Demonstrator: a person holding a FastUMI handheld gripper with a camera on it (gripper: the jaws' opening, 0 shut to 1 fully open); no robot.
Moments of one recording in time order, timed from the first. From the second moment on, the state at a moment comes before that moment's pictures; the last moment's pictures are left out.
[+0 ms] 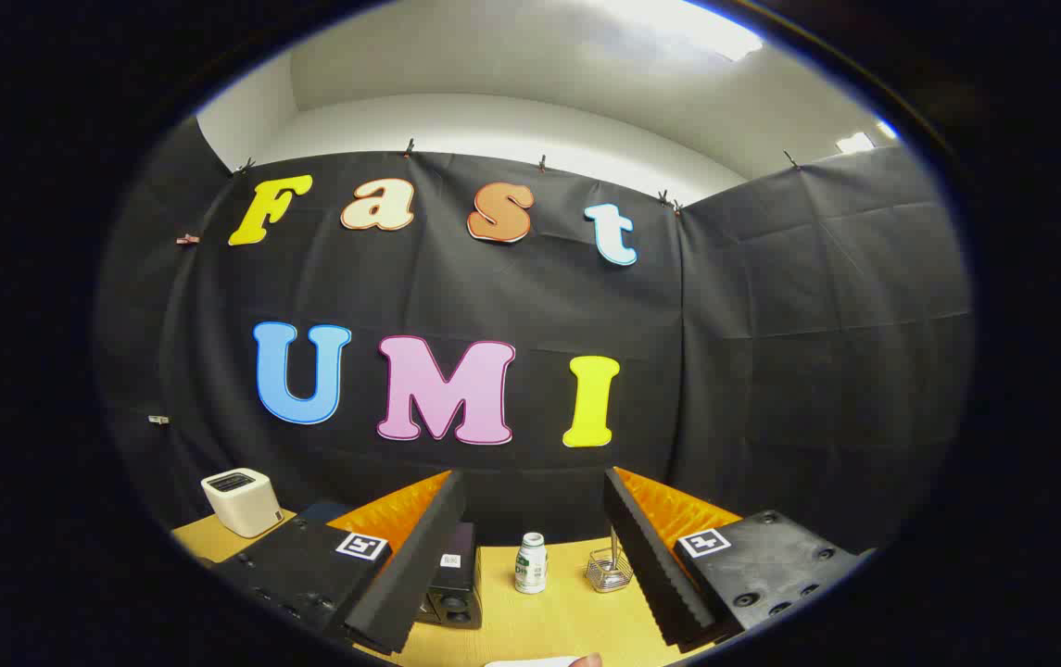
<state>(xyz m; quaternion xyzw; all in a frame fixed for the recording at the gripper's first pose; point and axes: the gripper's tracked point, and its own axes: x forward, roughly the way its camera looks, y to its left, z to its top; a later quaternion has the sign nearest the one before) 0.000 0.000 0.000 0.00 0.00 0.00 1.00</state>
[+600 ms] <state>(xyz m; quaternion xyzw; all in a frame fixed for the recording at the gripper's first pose) -0.007 0.006 -0.001 0.00 0.00 0.01 1.00</state>
